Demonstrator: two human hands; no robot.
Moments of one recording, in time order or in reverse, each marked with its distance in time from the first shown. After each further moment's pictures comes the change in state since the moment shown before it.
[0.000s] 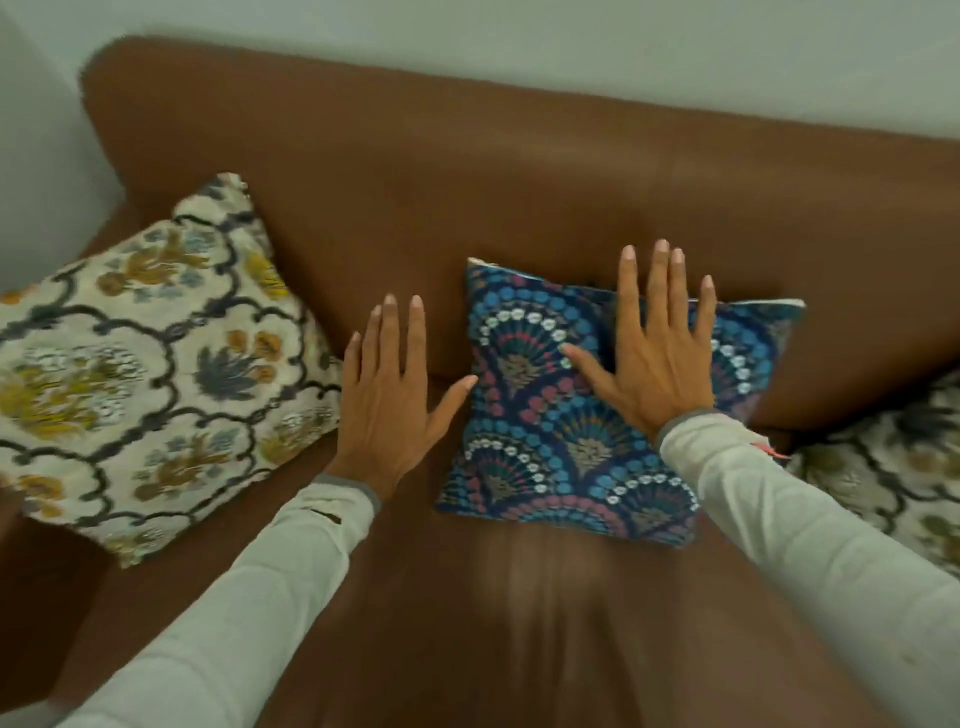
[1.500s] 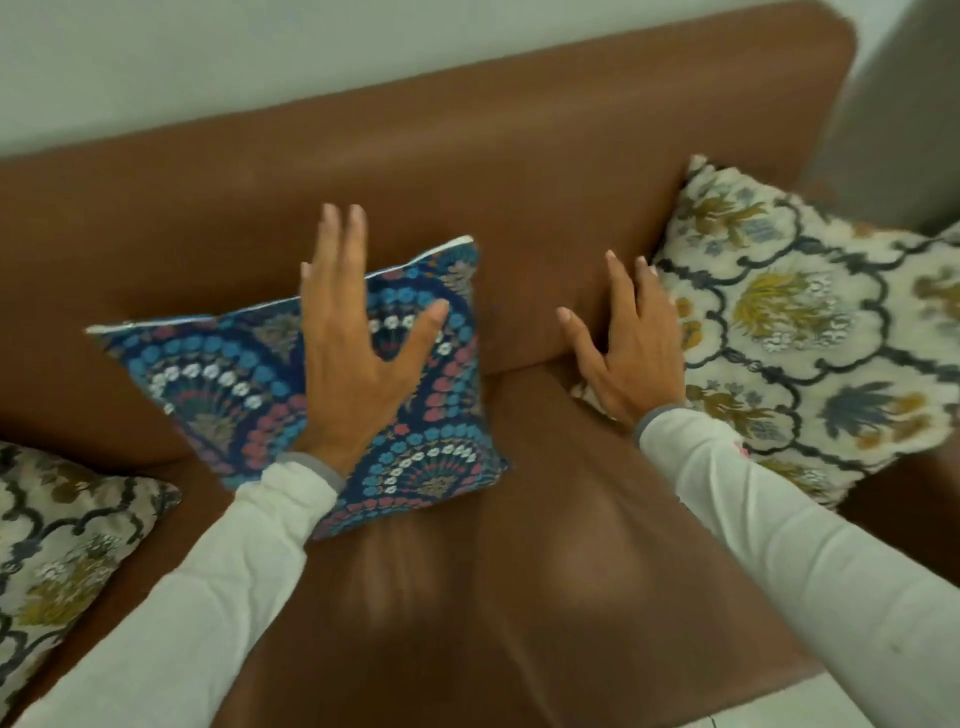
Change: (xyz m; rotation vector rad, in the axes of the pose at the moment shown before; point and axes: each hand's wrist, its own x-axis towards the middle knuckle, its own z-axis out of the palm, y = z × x) left_hand 0.064 0.270 0.010 -0.593 0.100 0.342; right_hand -0.111 0.234 -0.012 0.429 0.087 0.584
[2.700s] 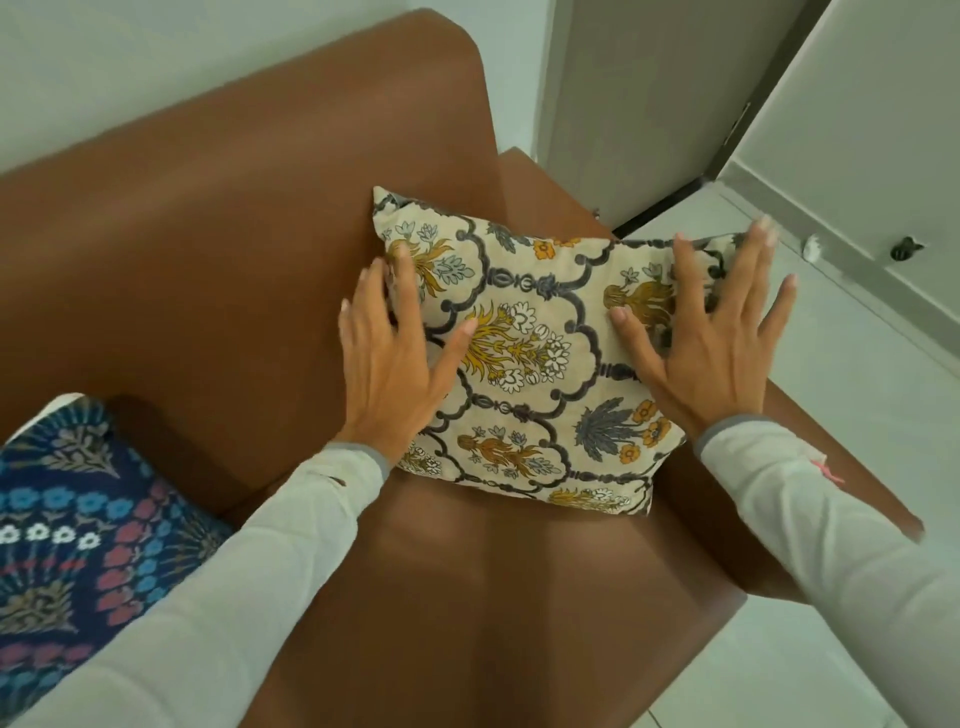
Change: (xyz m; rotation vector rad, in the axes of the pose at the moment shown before) left_hand 0.063 0.153 0.266 0.156 -0.309 0.195; right_hand 0.025 0.243 -0.157 -0.492 0.362 0.261
